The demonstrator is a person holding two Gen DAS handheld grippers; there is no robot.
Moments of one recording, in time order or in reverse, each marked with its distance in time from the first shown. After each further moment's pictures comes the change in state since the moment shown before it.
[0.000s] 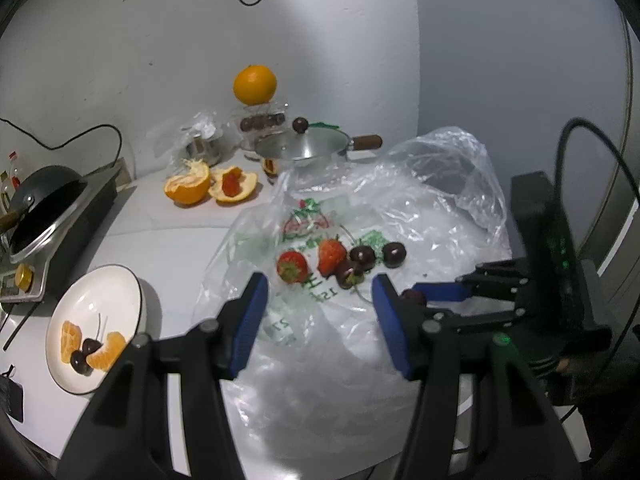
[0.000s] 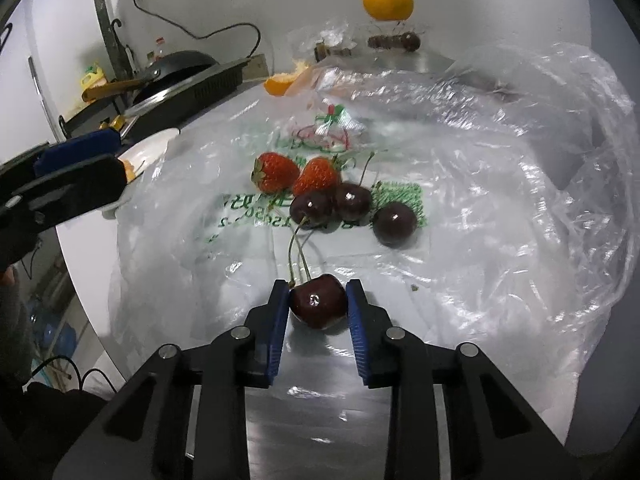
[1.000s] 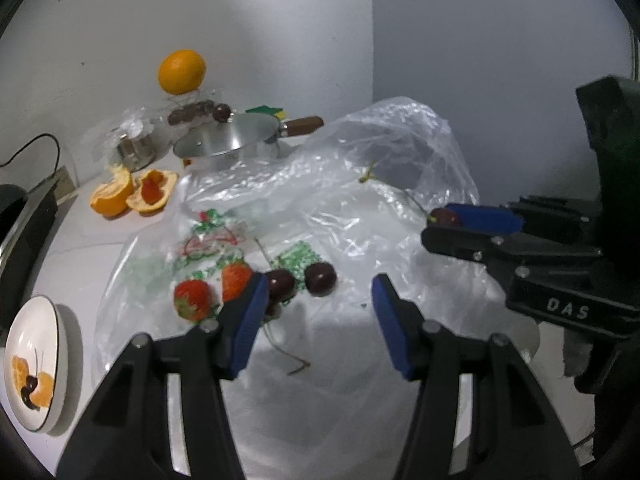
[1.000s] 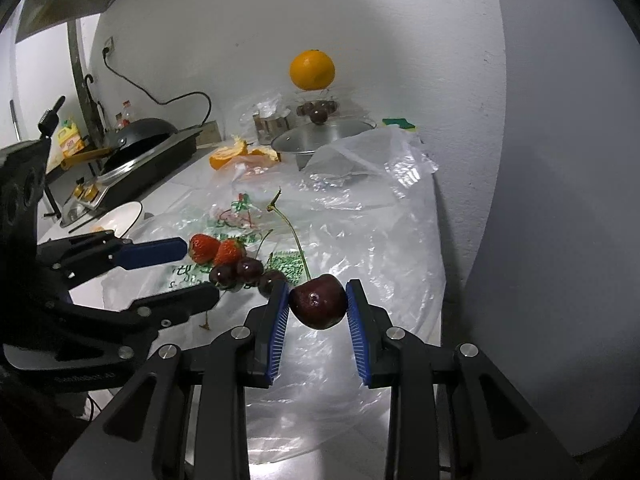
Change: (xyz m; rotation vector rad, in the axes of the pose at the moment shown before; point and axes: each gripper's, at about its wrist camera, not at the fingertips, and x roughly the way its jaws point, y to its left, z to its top) left arm 0.073 -0.068 0.027 0.067 0.081 -0.112; right arm -0.069 -0.068 0.011 0.083 -0.176 -0.101
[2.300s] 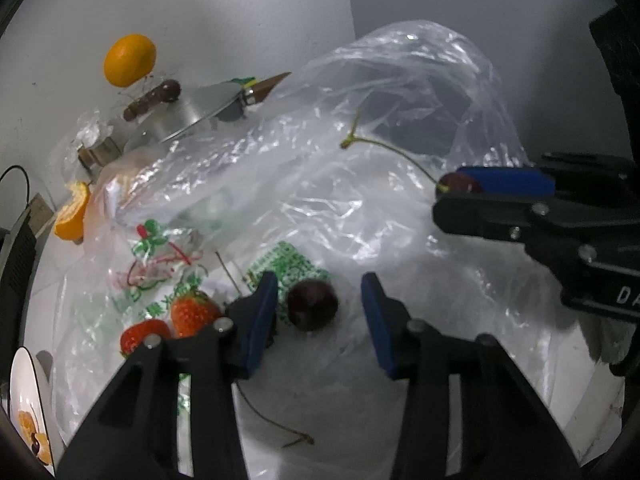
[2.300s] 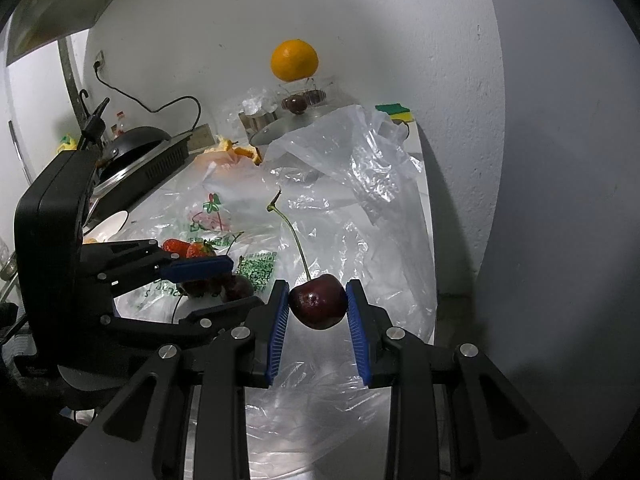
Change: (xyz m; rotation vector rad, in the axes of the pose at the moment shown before) left arm 0.084 -0.014 0.007 0.140 0.114 0.015; right arm 0.032 -0.035 -0.003 0.050 0.008 0.042
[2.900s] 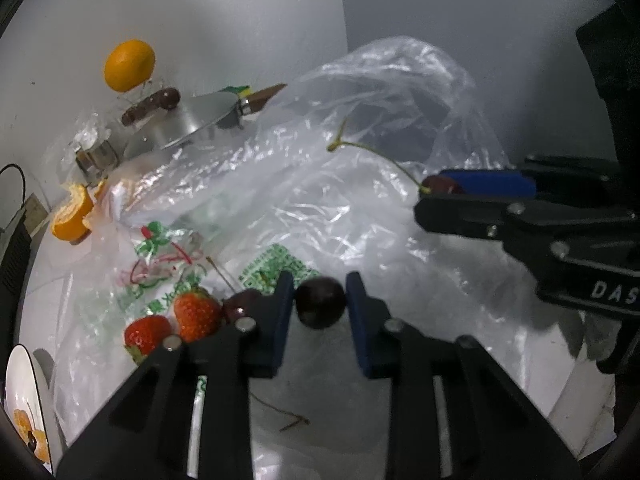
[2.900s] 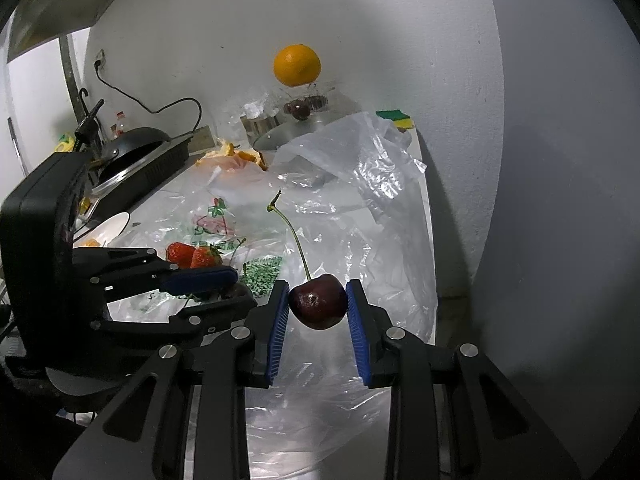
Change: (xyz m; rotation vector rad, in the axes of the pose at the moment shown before) left arm -0.021 0.003 -0.001 -0.016 -0.034 -0.041; right arm -0.004 0.010 0.003 -0.014 -0.012 -0.016
